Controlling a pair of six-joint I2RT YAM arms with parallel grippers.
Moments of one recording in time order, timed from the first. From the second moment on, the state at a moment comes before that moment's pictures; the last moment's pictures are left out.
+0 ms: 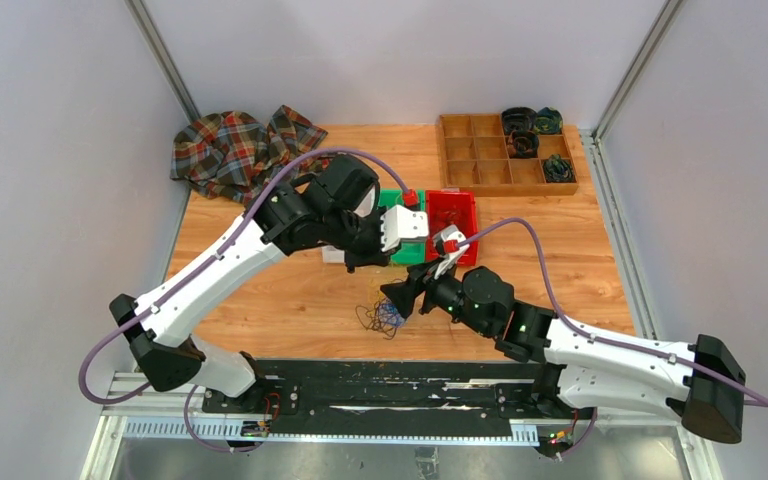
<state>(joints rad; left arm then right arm) -0.87 1.41 1.63 -1.10 0.38 0.55 1.13 0.94 0.56 0.24 0.25 0.37</state>
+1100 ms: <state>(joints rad) -0.87 1.44 1.92 -1.23 0.60 0.54 1.13 1.25 0.61 0.39 0.42 0.32</state>
